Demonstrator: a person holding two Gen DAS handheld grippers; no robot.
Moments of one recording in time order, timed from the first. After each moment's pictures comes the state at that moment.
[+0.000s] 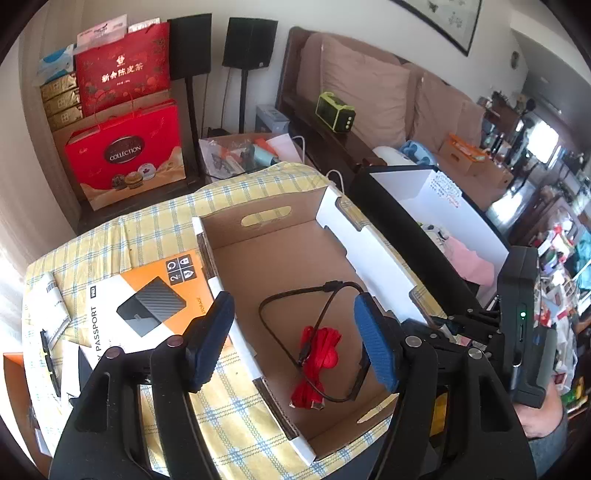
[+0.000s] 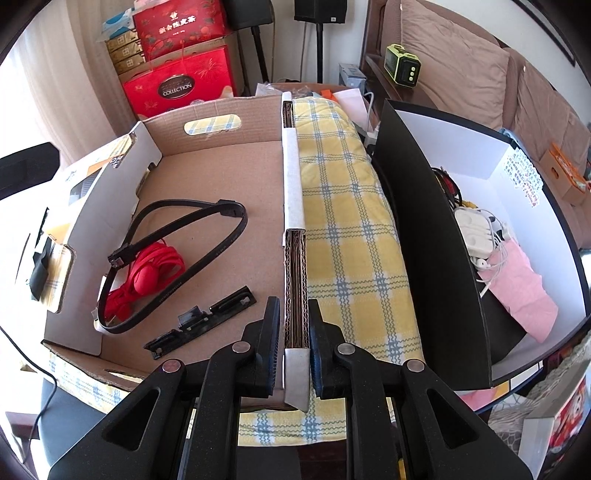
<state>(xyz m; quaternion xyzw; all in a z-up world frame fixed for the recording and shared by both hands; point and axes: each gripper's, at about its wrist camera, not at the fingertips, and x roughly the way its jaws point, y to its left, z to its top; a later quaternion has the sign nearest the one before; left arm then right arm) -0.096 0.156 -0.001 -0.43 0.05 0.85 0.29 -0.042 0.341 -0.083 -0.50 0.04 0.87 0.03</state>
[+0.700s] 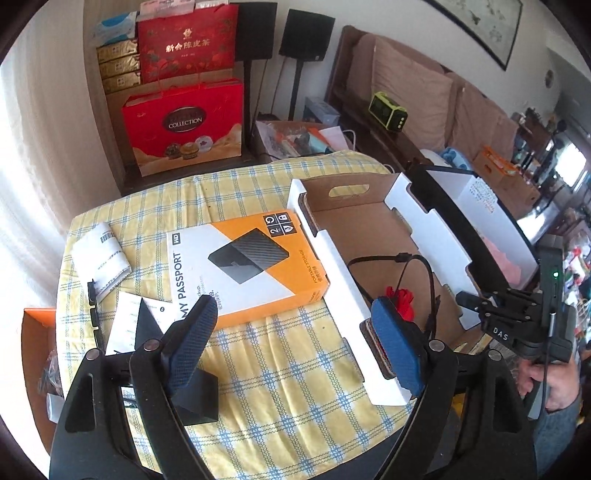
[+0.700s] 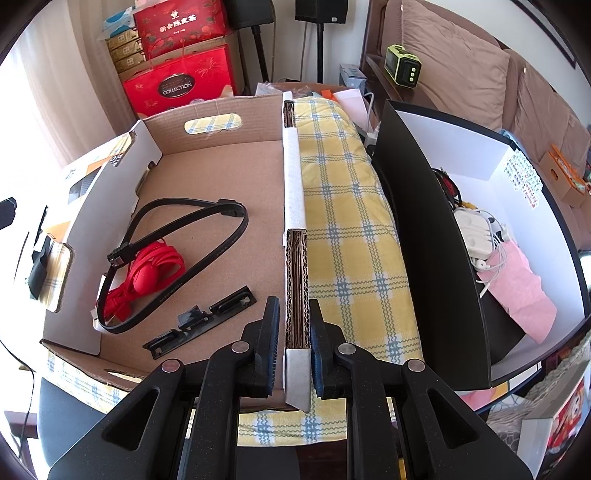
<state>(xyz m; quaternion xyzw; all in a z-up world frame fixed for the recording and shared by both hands) -0.097 0.072 -0.014 -0.45 0.03 0.86 0.23 -0.044 0.340 -0.082 -0.50 0.03 0.87 0.03</state>
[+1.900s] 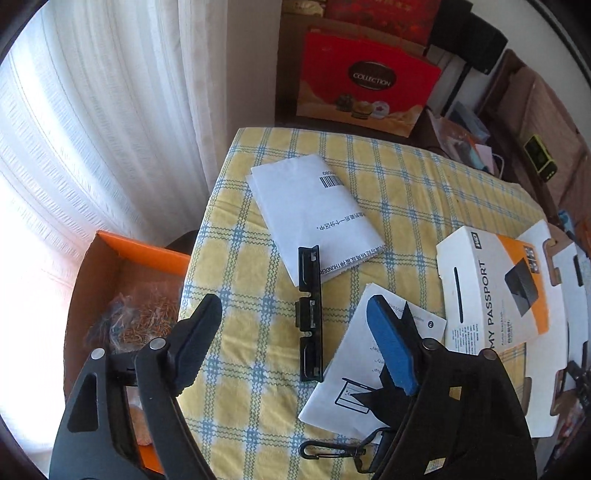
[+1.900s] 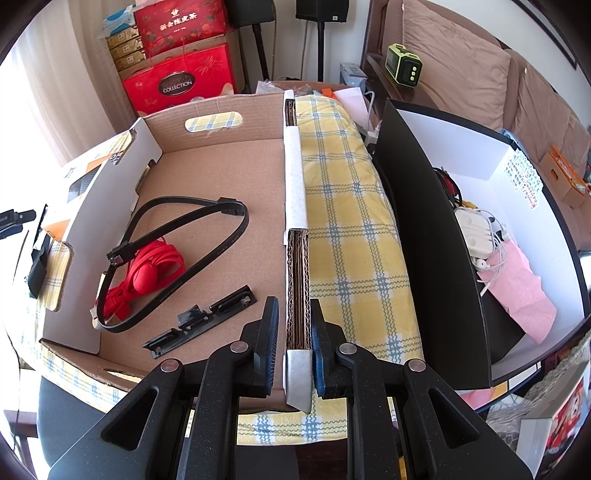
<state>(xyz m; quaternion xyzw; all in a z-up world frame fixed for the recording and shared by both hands) -0.189 -0.110 -0.096 -0.53 -0.05 0.85 0.02 -0.046 0.338 -0.082 -0.50 0.03 0.87 0.03</state>
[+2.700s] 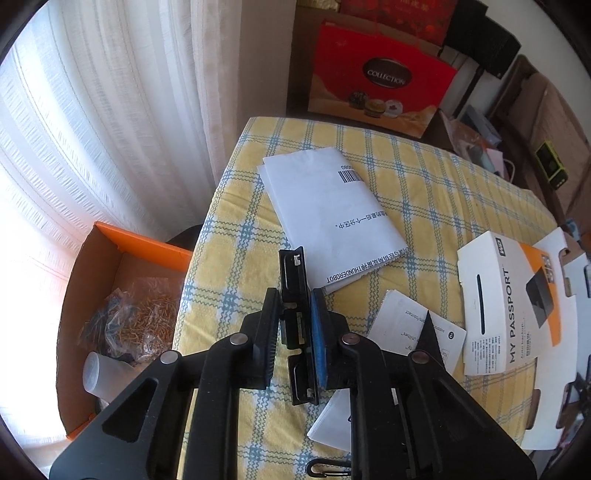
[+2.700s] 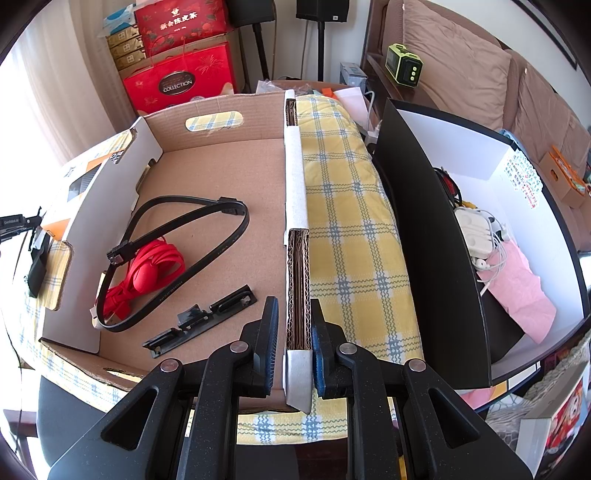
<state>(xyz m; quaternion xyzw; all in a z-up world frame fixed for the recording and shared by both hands) -0.193 -0.116 -0.111 -0.53 -0.06 0.85 0.00 -0.046 0.338 -0.083 -0.50 0.03 0.87 0.03</state>
